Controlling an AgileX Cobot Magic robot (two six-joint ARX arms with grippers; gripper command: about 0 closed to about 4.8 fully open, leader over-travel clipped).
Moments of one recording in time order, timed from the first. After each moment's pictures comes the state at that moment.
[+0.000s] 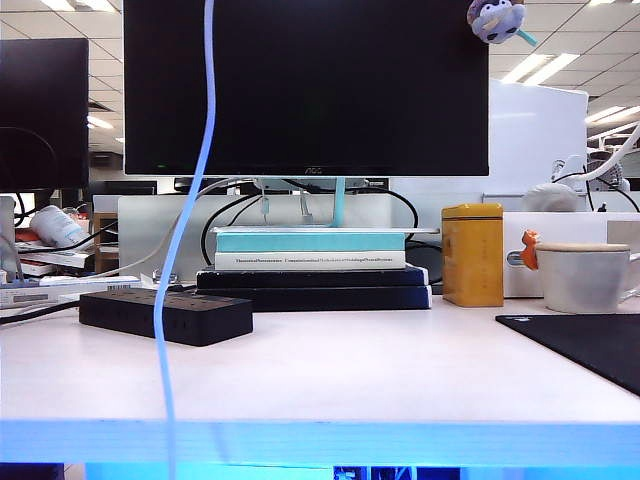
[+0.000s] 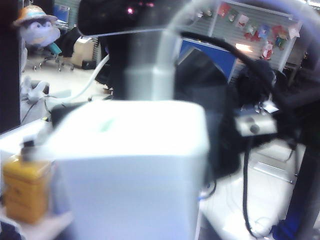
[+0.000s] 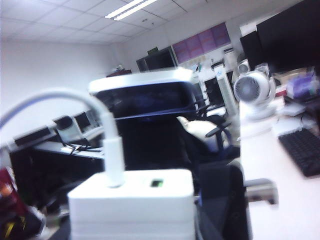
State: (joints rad) left arm -0.30 1.09 0.94 0.31 1.01 -0.24; right arm 0.58 1.71 1.35 1.03 -1.11 0.94
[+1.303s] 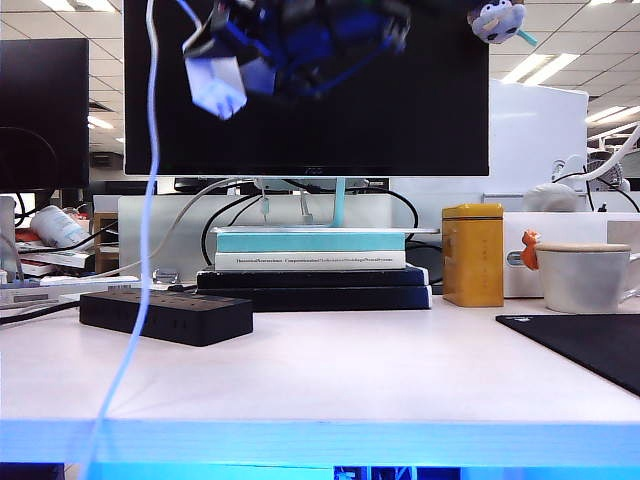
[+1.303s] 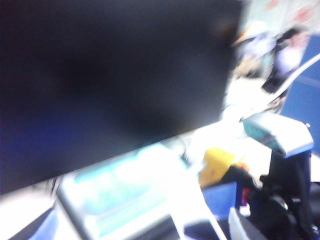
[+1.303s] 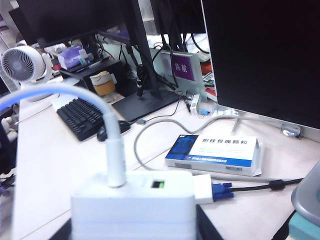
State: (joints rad) left arm -0.02 1.06 0.94 0.14 0.64 -0.08; right arm 0.66 1.83 1.34 0.49 -0.35 0.26
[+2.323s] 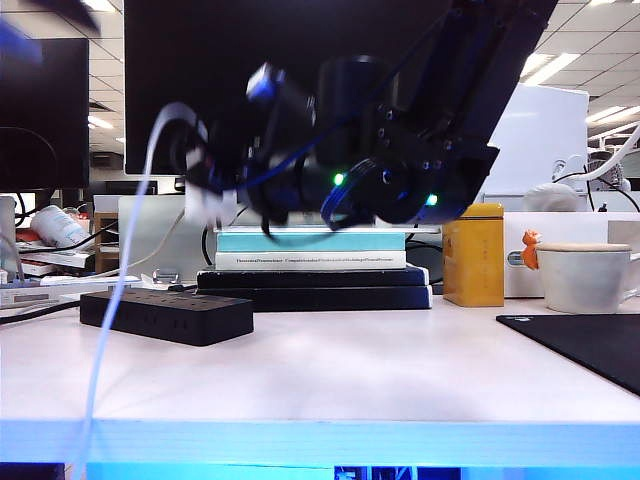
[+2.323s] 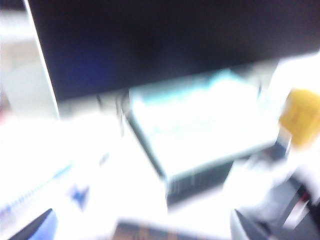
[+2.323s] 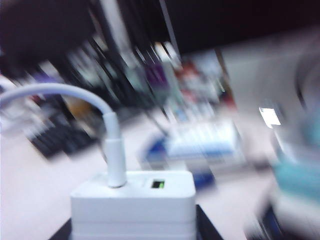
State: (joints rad) left arm -0.02 1.13 0.91 -0.05 0.40 0.08; right arm 0.69 2.15 1.18 1.16 -0.21 0.34
